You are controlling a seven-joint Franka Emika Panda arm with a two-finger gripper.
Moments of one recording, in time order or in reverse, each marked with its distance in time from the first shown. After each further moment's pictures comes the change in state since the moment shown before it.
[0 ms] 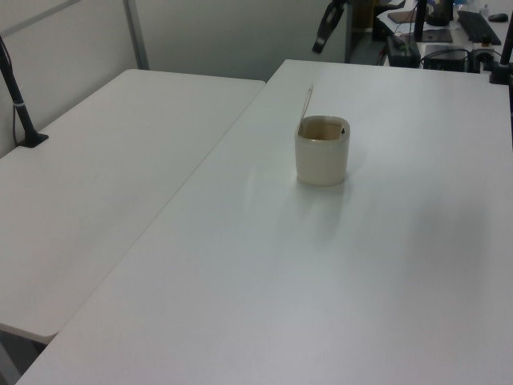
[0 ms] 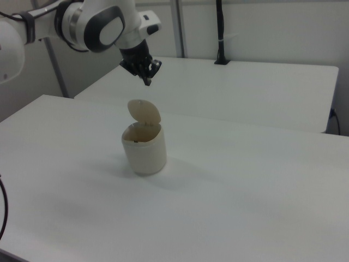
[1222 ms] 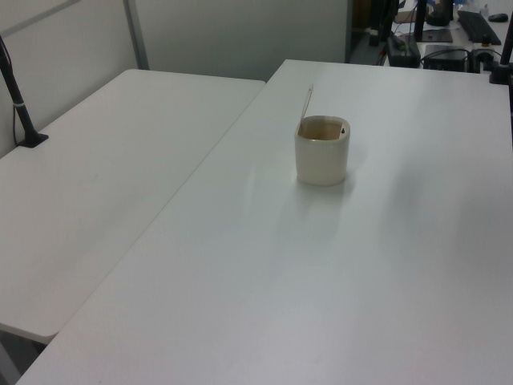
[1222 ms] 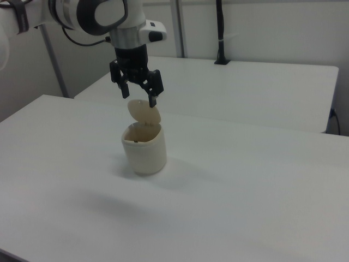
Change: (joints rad) arm -0.082 -0.109 -0.032 0.004 -0.084 -0.457 0.123
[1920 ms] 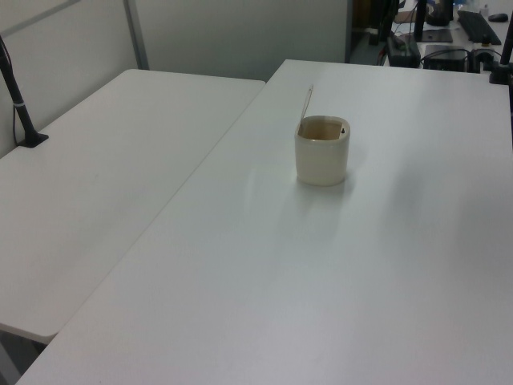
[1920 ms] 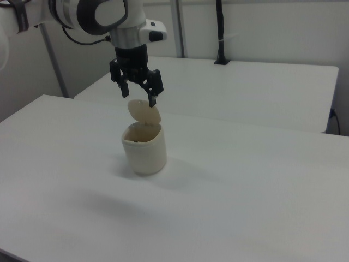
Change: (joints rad) arm -0.001 -0.002 -0.003 0.001 0.013 0.000 0.000
